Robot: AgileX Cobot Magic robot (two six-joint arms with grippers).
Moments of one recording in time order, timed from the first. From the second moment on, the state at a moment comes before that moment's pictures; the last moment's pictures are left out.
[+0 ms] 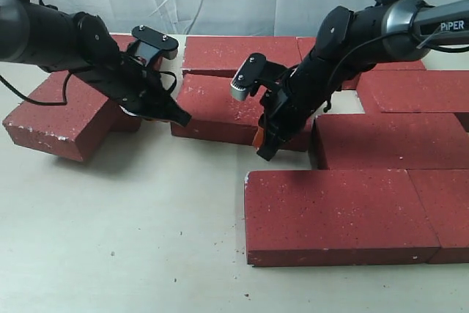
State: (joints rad) left arm -0.38 1.98 -1.20 -0.41 0.40 0.55; right arm 0.41 2.09 -1.35 0.56 0.72 -1.16
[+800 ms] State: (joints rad) left arm -0.38 1.99 -1.20 -0.47 0.35 0.58; right arm 0.41 2.07 -1.35 0.40 0.59 -1.01
